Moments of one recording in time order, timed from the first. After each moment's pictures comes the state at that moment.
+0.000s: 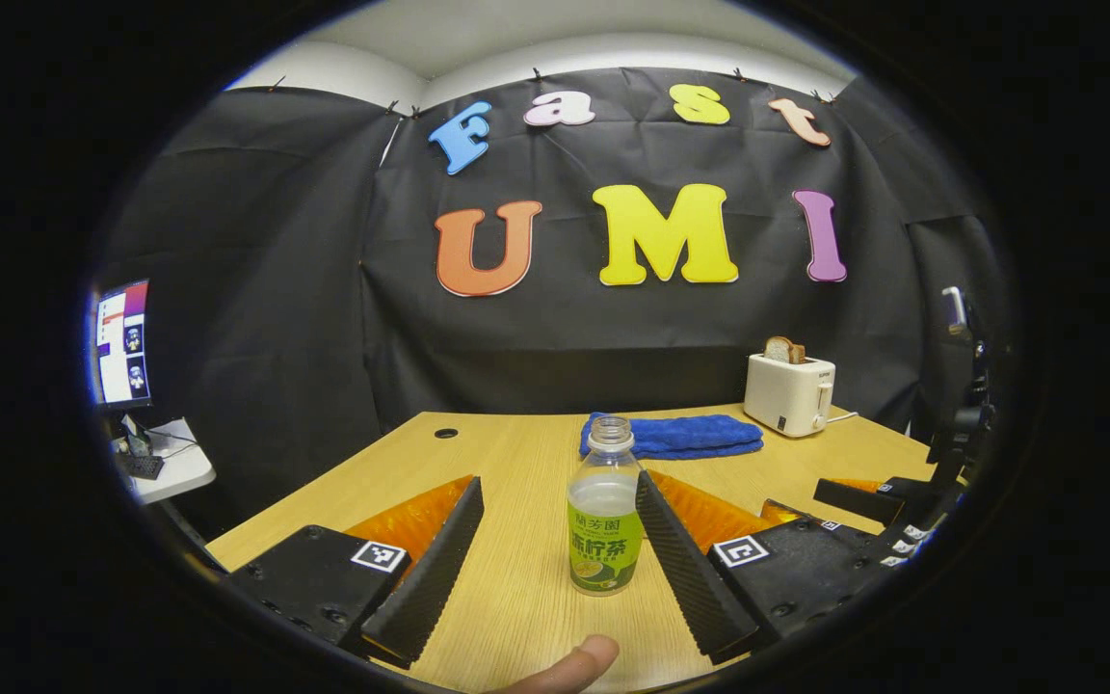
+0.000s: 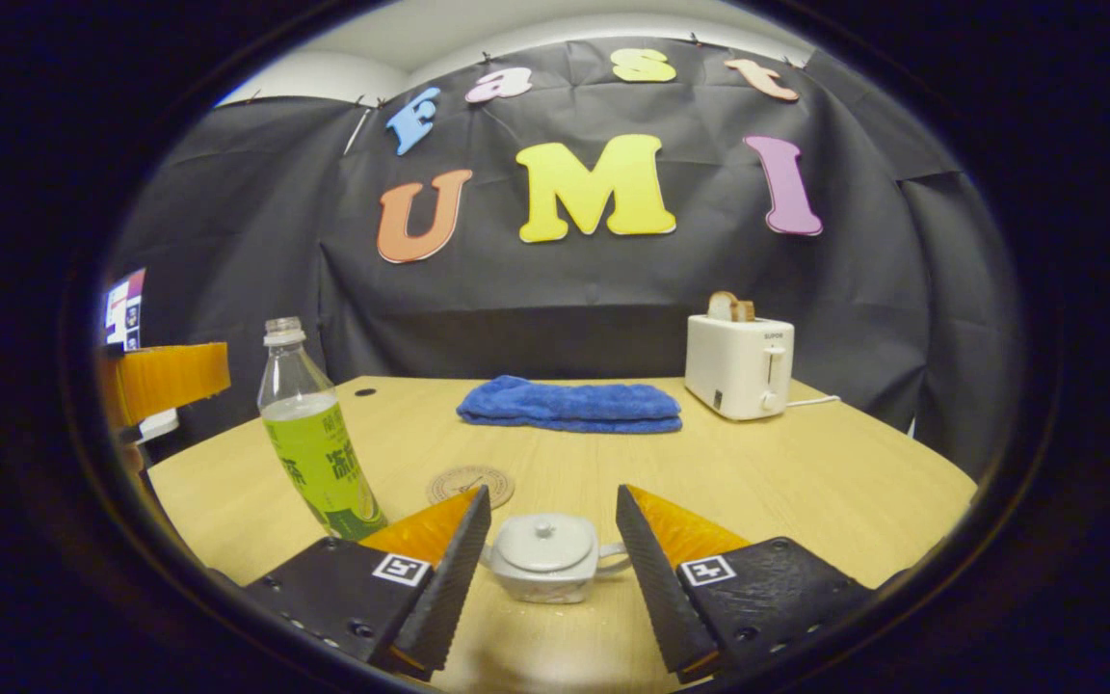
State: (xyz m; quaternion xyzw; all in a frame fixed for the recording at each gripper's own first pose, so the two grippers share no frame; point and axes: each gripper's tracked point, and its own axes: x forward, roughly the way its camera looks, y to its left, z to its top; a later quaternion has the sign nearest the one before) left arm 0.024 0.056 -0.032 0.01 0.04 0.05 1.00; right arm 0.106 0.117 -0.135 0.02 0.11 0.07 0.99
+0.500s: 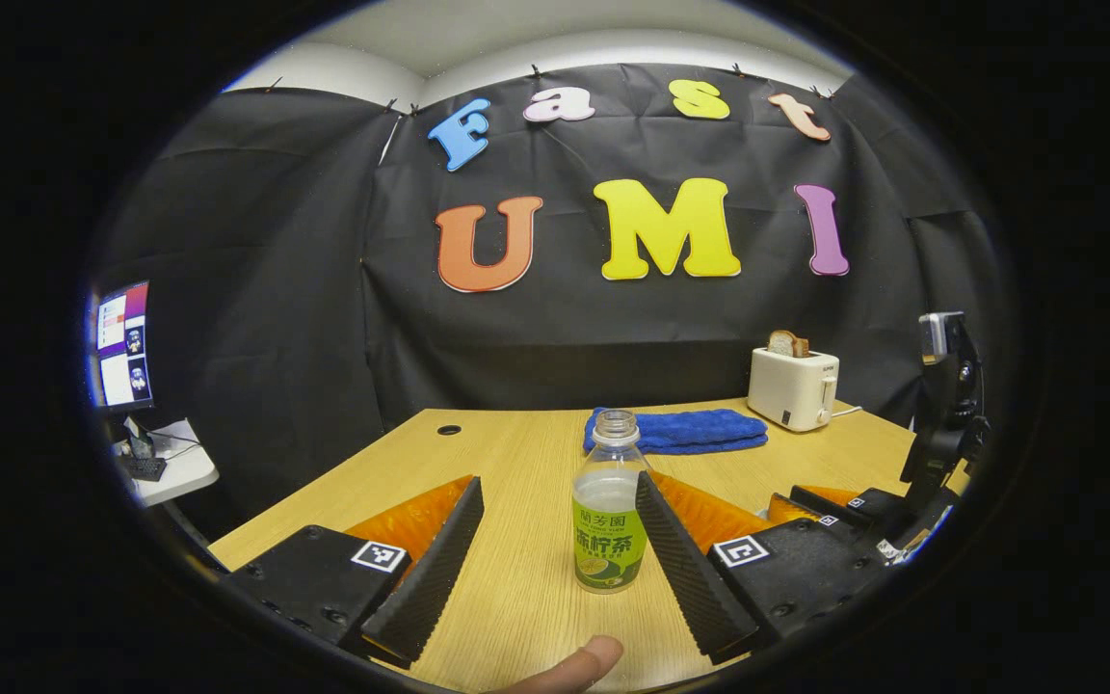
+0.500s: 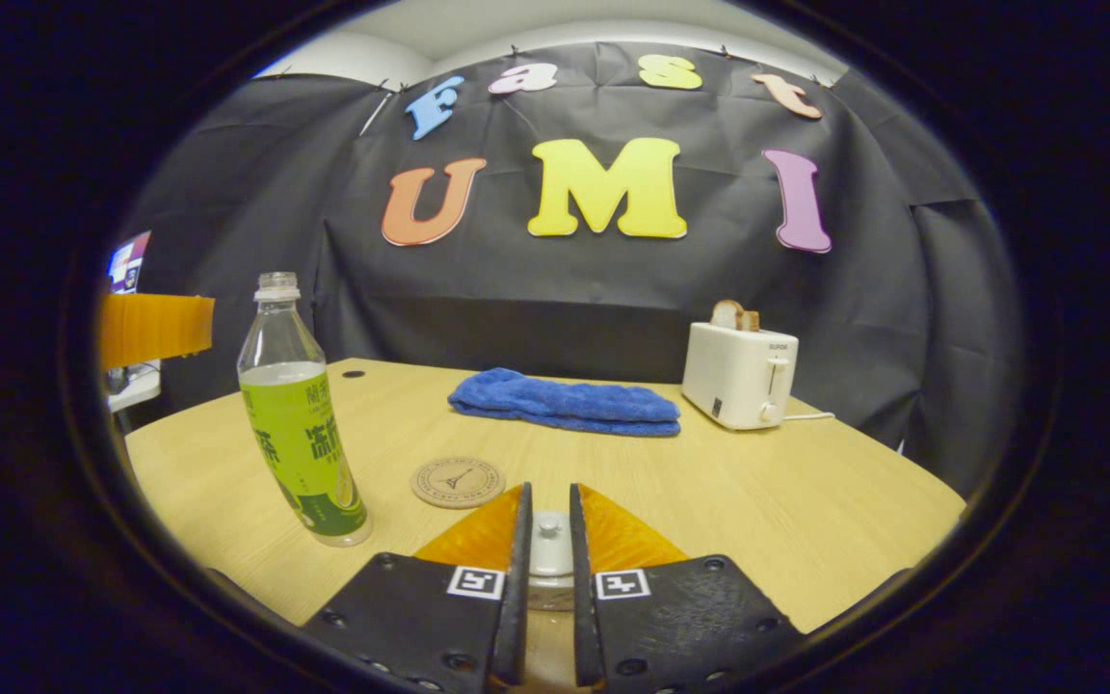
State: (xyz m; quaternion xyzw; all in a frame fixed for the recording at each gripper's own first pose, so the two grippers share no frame) left arm 0.025 0.058 -0.036 0.01 0.05 0.05 1.00; right arm 0.116 0.128 -0.147 -0.02 0.11 0.07 0.99
